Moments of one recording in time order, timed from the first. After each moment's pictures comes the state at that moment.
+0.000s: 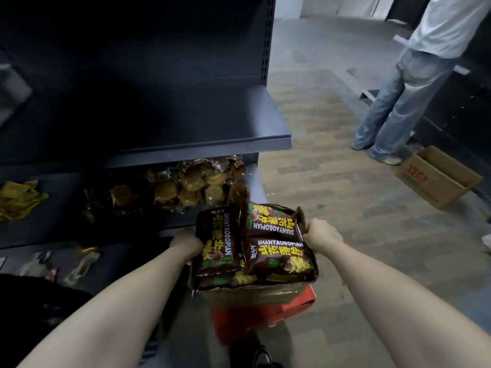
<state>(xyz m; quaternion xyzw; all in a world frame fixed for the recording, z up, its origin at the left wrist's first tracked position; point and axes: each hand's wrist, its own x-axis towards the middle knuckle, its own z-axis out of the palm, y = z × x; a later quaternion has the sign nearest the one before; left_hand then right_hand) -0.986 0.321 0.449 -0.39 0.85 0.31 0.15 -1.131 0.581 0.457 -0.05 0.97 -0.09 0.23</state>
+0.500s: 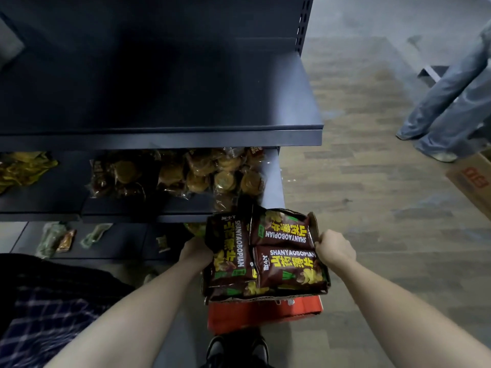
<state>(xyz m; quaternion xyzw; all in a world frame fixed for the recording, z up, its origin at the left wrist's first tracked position) -1.023 0.336 0.381 -0.50 0.78 0.33 0.18 -1.200 0.571 0.375 -0.08 0.96 -0.05 0.25</state>
